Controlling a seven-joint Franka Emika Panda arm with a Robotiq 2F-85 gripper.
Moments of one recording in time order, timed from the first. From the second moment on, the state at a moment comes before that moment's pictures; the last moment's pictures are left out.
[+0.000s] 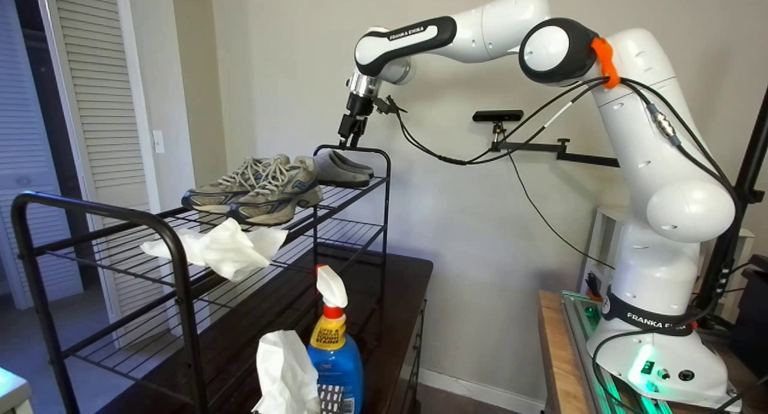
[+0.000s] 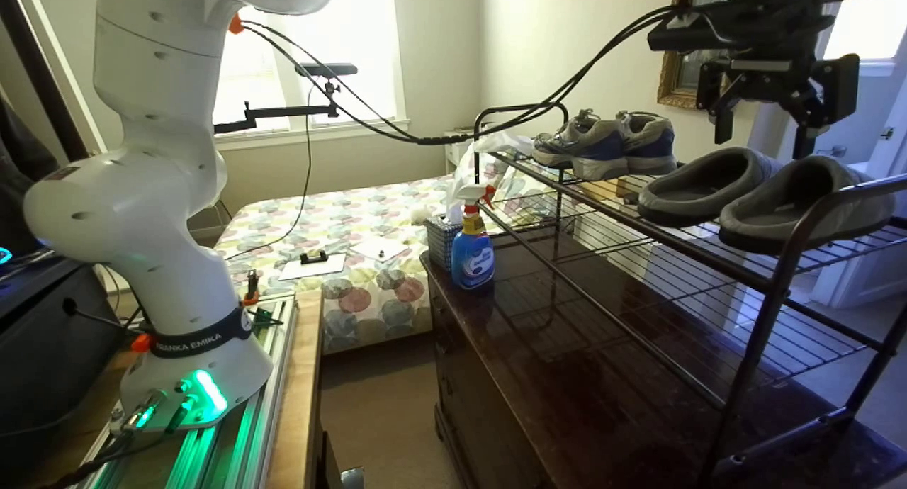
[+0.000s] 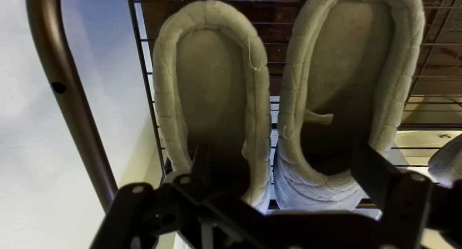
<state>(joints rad) -0.23 0.47 -0.10 -1.28 0.15 2.02 -0.42</state>
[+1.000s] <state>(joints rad) -0.25 0.58 -0.07 -1.22 0.15 2.02 -0.43</state>
